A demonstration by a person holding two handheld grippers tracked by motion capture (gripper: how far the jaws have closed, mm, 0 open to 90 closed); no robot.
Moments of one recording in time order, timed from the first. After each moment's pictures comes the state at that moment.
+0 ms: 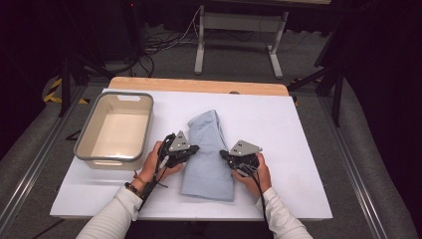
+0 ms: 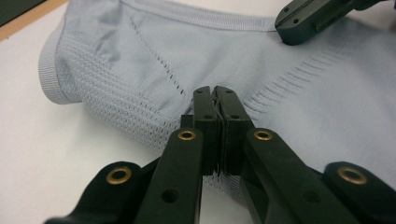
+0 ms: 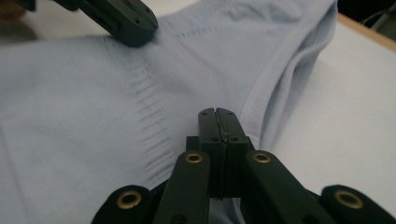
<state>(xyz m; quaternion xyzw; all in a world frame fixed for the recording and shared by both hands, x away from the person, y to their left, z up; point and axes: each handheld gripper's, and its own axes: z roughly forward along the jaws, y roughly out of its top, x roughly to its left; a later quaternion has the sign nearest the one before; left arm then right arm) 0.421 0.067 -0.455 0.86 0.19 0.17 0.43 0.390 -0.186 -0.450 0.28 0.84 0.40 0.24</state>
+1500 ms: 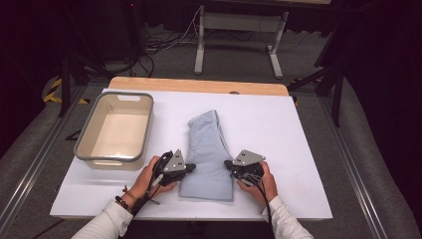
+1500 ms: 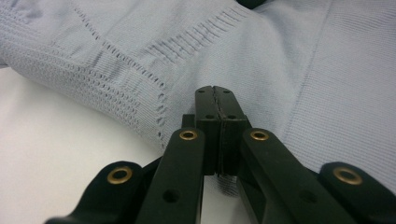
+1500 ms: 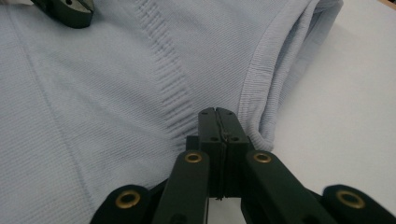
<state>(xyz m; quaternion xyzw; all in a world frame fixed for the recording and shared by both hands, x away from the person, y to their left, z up) 0.377 0.080 -0.469 0.88 0.14 0.15 0.42 0.369 -0.199 -0.463 0.28 0.86 0.37 0.23</state>
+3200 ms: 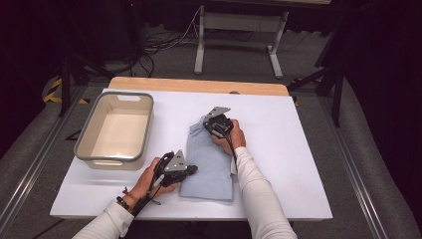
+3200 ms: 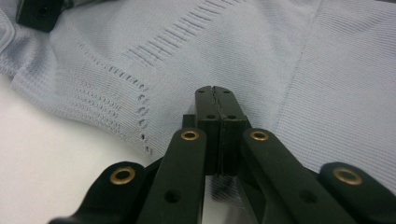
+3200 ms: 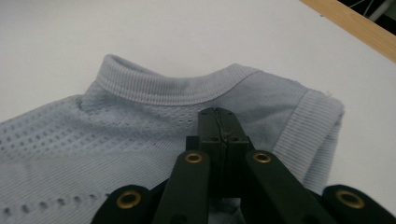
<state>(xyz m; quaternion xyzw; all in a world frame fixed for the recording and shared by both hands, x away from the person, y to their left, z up) 0.377 0.077 -0.469 0.89 0.14 0.12 0.42 0.527 -0.127 -0.462 0.30 0.86 0.35 0.23</state>
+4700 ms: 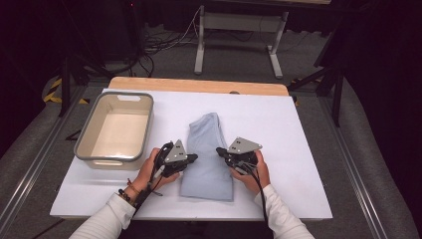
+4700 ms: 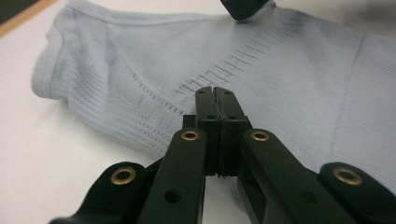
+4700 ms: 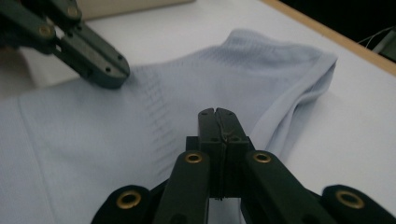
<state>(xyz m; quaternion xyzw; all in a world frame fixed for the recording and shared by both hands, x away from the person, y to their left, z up) 0.393 0.076 -0.452 0.87 0.16 0.16 0.44 0.388 -0.178 -0.434 0.26 0.84 0.42 0.24</state>
